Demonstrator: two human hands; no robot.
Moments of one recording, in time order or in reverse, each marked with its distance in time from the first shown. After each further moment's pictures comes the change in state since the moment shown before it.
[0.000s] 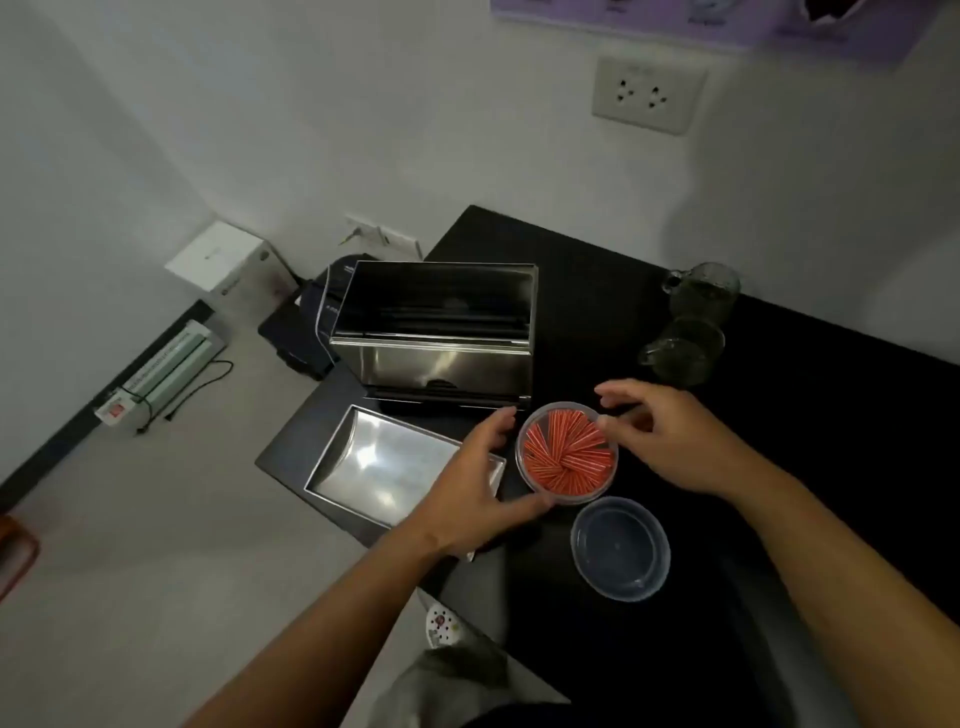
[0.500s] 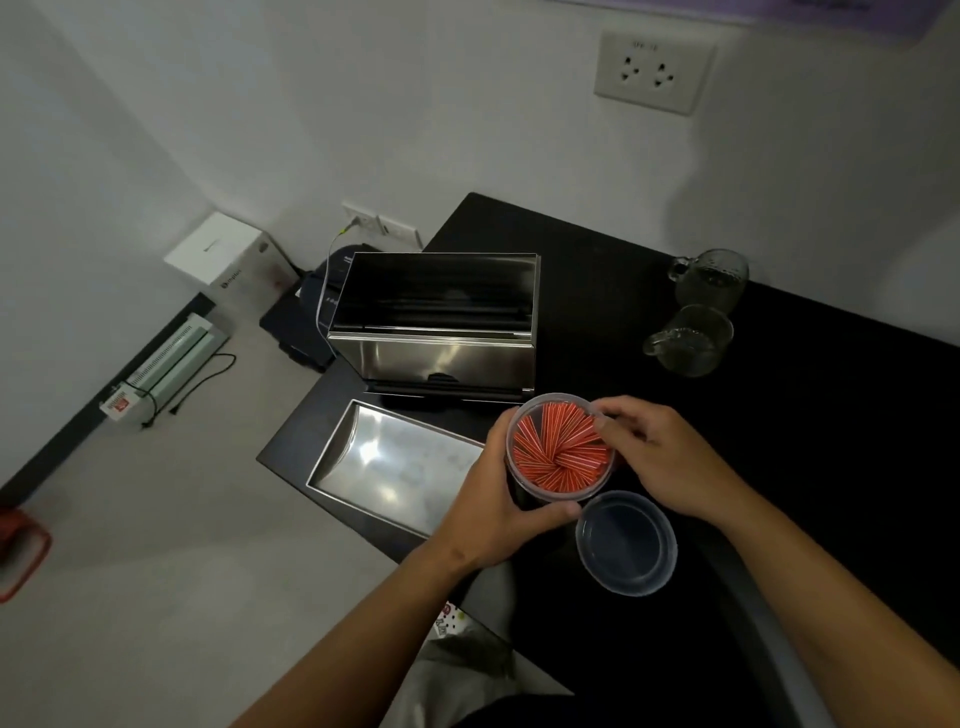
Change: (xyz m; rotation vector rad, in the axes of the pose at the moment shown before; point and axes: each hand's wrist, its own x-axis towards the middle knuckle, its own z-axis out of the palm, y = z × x) left_hand -0.001 0.008 0.025 -0.215 0.095 0.150; right_hand -0.016 -0.006 0.026 0.309 -0.007 0.043
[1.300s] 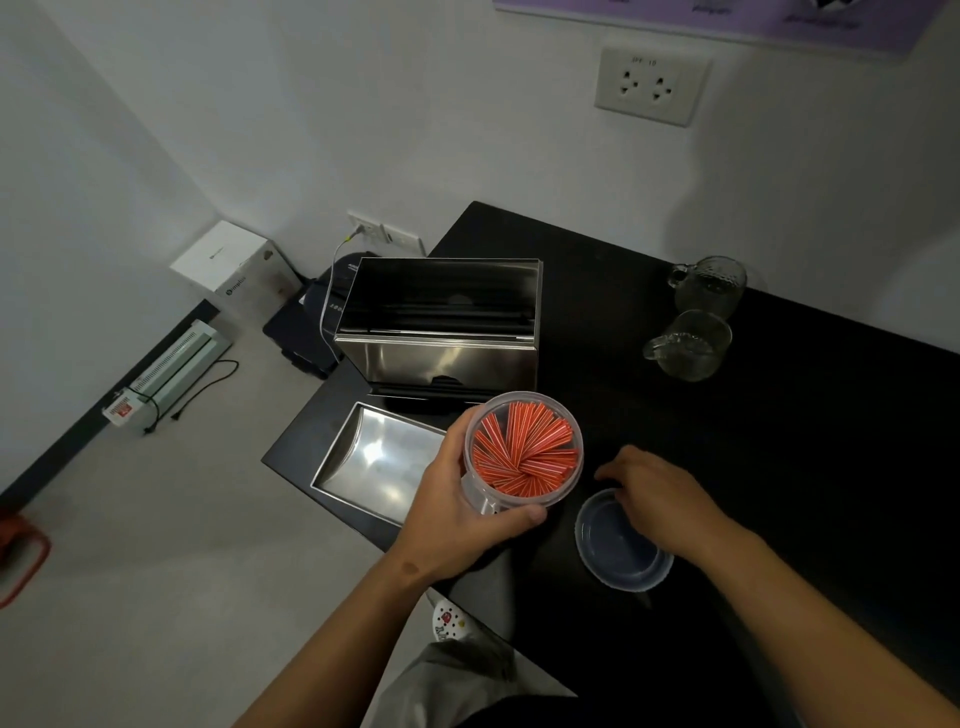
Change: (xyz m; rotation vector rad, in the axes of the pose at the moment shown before) left_hand -0.024 0.018 -0.035 -0.015 0.126 0.026; right_hand 0.011 0.068 0.025 -0.928 -0.160 0.101
